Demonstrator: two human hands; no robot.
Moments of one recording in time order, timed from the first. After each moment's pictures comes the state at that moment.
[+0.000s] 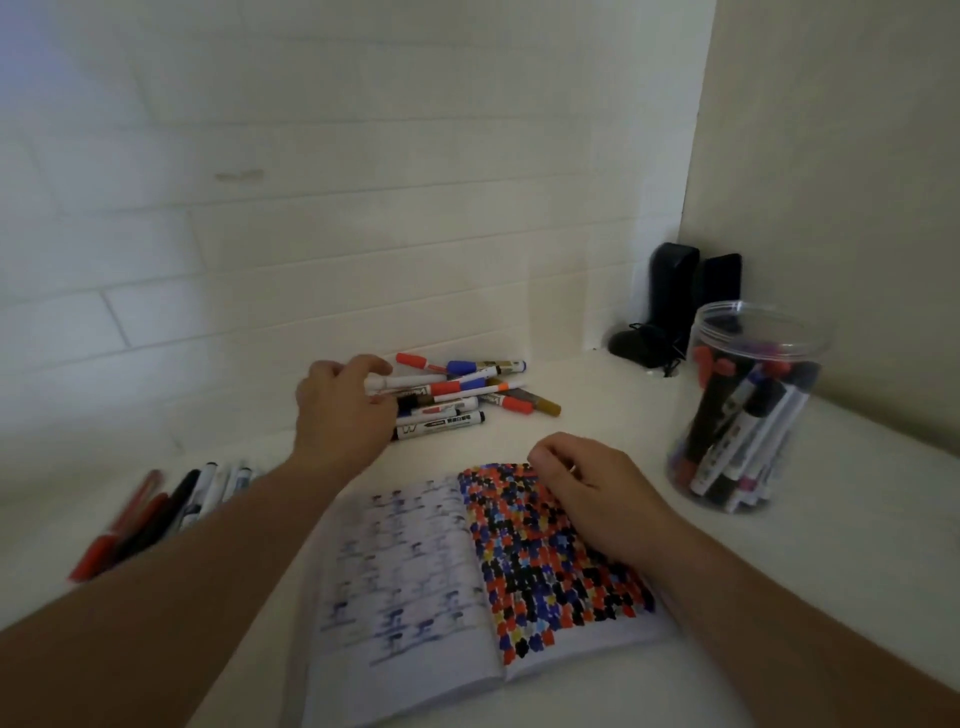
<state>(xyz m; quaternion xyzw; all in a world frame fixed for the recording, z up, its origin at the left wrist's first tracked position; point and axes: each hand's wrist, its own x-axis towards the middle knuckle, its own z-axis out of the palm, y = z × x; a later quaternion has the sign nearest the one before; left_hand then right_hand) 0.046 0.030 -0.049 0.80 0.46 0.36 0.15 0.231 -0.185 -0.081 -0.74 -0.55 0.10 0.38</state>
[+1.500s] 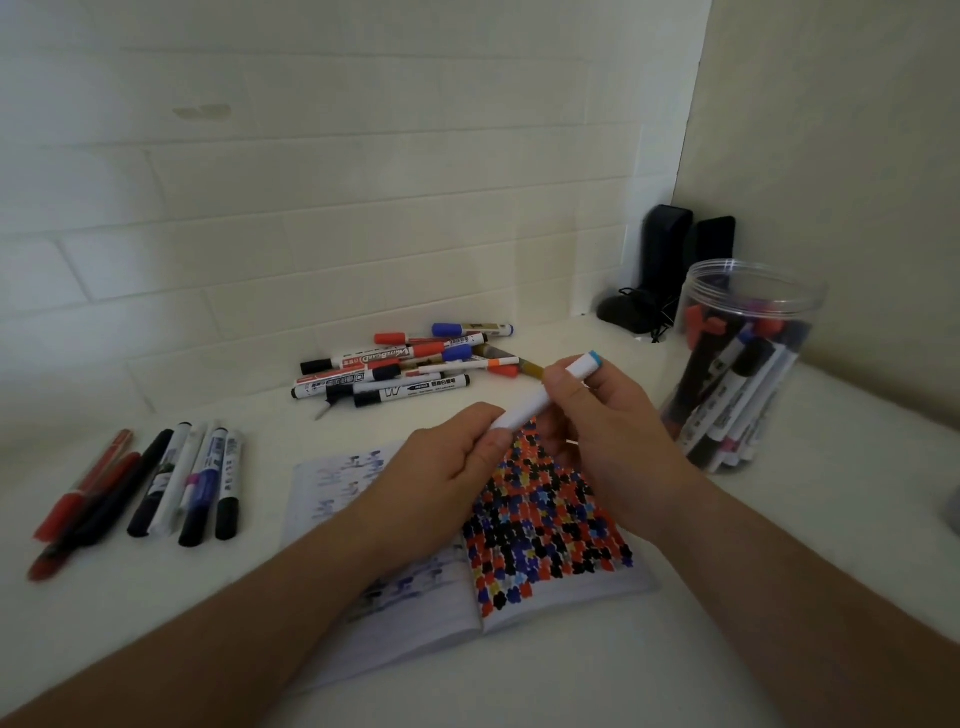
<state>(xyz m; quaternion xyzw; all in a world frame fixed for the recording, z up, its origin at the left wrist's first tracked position) 0.056 -0.095 -0.072 0.90 0.18 0.25 0.32 0.209 -0.202 -0.050 -0.59 -0.37 0.28 0.66</state>
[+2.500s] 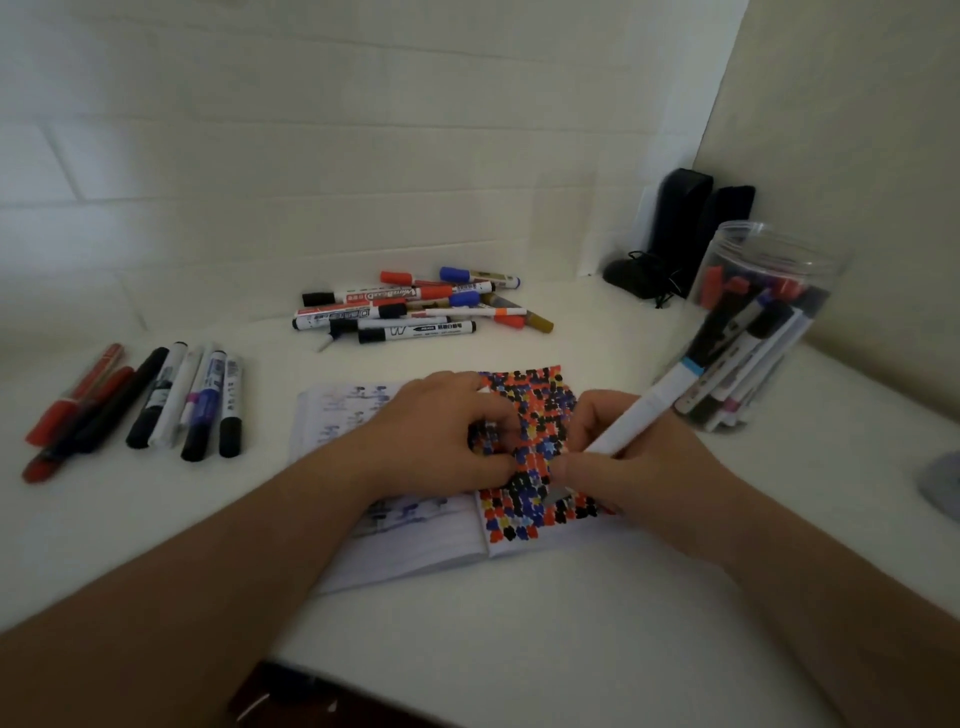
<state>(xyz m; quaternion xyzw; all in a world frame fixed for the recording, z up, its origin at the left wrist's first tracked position) 0.049 -0.077 -0.084 0.97 0.16 0.11 0.17 0.189 -0.259 -0.054 -0.67 -0.52 0.27 0.45</state>
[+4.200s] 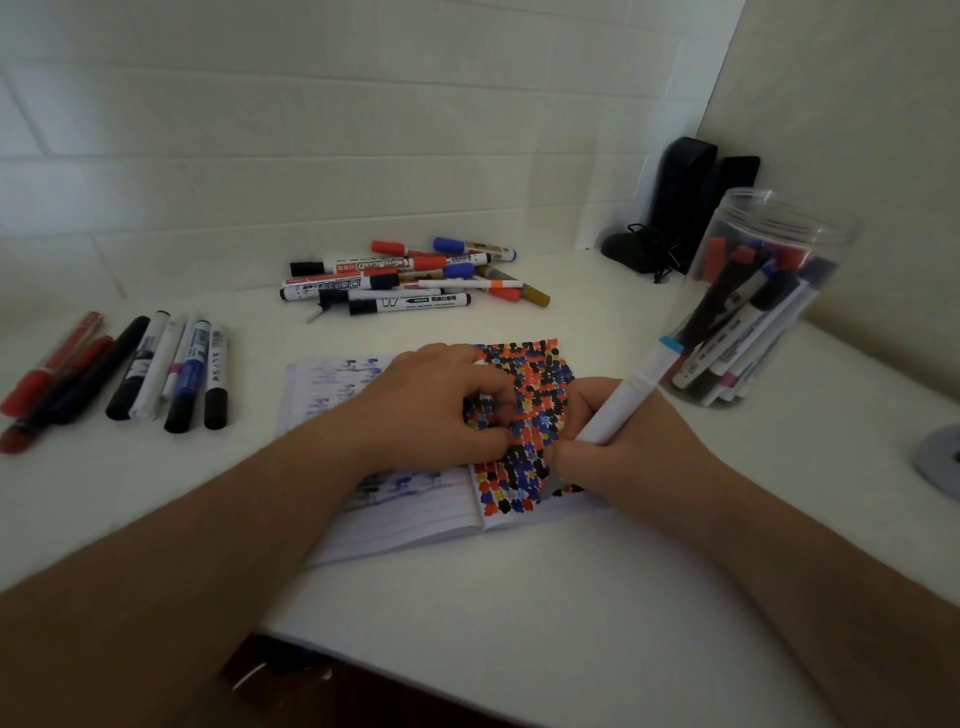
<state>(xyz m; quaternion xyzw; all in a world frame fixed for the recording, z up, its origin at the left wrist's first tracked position) 0.049 -0.078 -0.083 0.96 0.17 0.10 0.18 0.192 -0.253 -0.075 -0.71 -0.51 0.21 0.43</state>
